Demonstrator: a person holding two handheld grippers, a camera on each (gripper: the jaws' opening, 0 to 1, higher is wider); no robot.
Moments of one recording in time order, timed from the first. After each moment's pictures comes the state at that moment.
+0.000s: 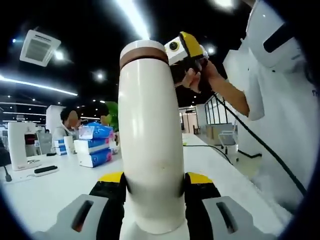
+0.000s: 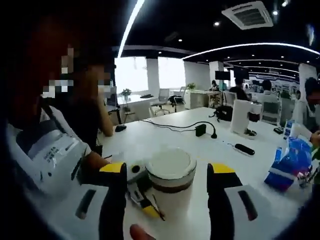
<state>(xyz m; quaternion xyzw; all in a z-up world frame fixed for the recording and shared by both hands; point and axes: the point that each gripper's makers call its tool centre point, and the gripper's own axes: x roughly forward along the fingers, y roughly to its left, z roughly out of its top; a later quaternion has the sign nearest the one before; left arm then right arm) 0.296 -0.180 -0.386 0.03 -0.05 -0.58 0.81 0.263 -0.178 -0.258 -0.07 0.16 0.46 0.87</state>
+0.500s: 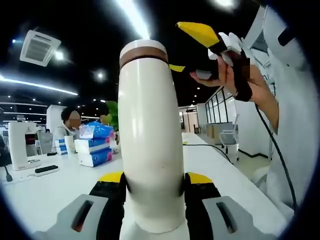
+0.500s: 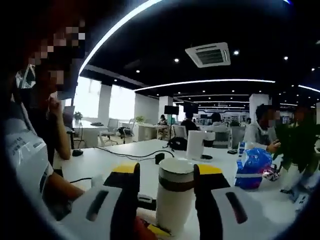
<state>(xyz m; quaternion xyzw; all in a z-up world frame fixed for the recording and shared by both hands) 0.296 -0.181 -0.384 0.03 -0.05 -0.58 0.82 0.243 -0.172 -0.227 -0.02 -0.02 0.29 0.96</state>
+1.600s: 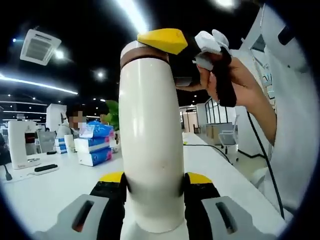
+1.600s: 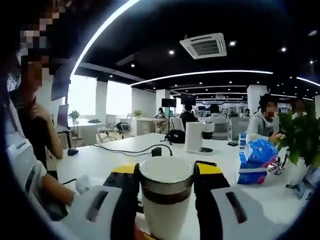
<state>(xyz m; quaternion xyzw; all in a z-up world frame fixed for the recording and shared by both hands) 0.301 -0.180 -0.382 0.03 -0.05 -0.58 0.81 0.291 -0.164 -0.241 -0.02 0.02 0.31 0.95</state>
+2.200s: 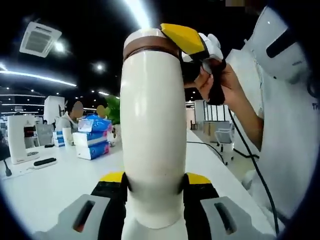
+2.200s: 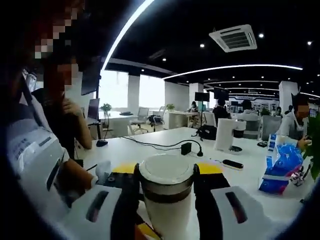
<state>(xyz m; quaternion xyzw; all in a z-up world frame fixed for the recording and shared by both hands) 0.289 -0.168 -0.382 0.03 -0.01 -0.59 0.81 0.272 -0.142 -0.242 -0.04 0.04 0.45 0.89</state>
